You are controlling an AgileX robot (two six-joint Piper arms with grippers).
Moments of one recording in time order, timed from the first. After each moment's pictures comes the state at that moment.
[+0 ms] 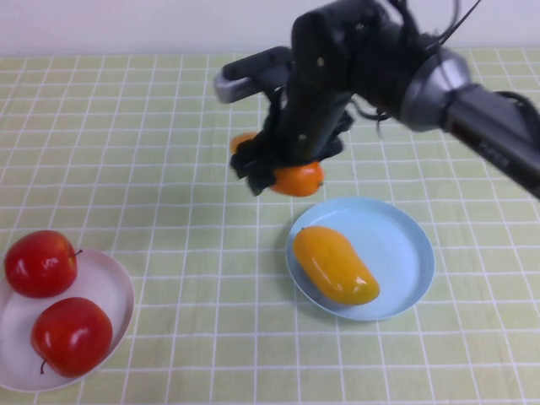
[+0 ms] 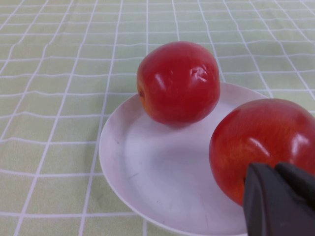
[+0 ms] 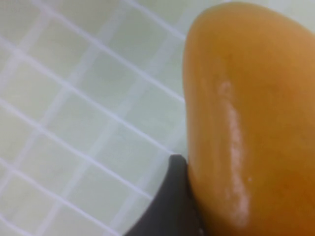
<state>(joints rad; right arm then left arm) 0.68 2.17 -2.13 0.01 1.18 0.09 -0.03 -0.01 0.02 -0.11 0.38 0.12</state>
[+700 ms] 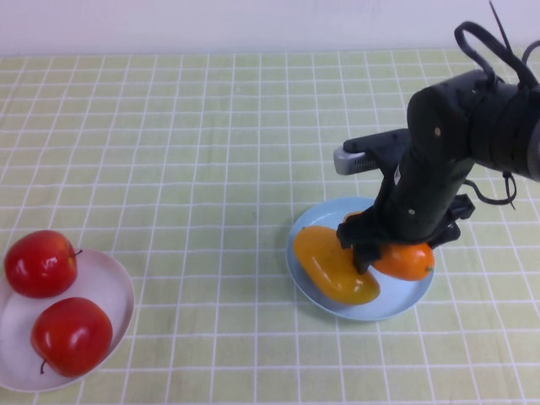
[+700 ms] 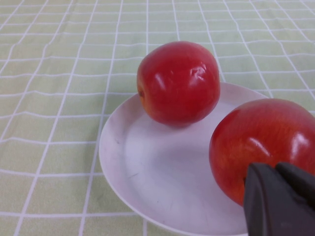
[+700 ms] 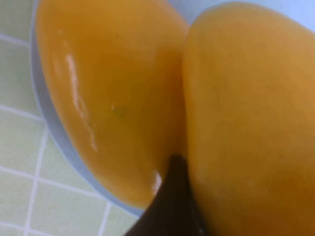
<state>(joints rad) 0.55 1.86 -1.43 0.01 1.04 0.23 -0.03 -0.01 0.02 -0.11 0.38 0.12</state>
